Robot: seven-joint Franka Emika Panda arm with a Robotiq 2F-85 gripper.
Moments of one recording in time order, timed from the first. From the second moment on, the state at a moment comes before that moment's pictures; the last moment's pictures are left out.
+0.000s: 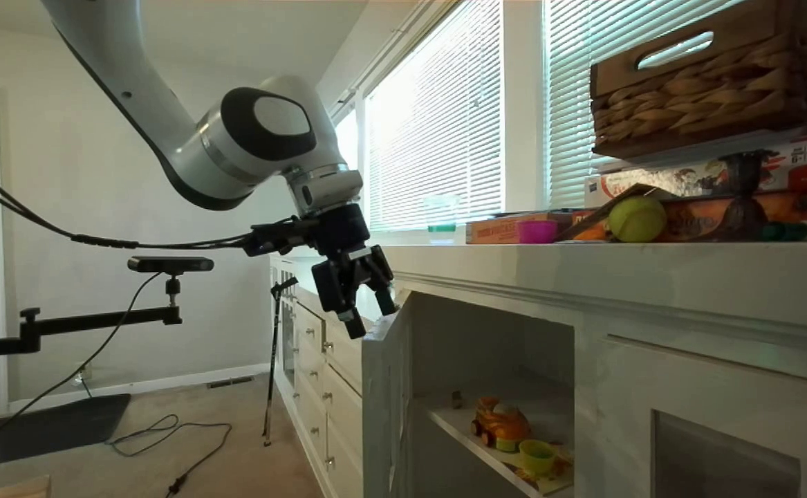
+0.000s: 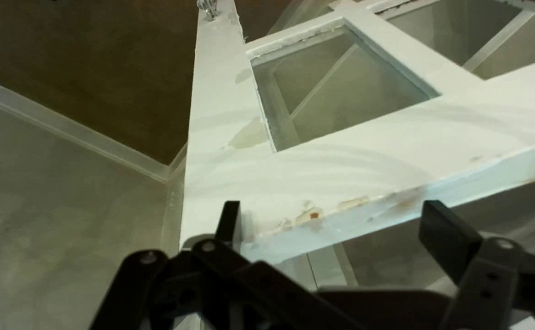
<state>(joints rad) -0.23 -0.24 0.16 -2.62 -0.44 2.66 1.42</state>
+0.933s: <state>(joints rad) -0.30 -0.23 0.19 -2.61 -0.74 2.69 1.85</state>
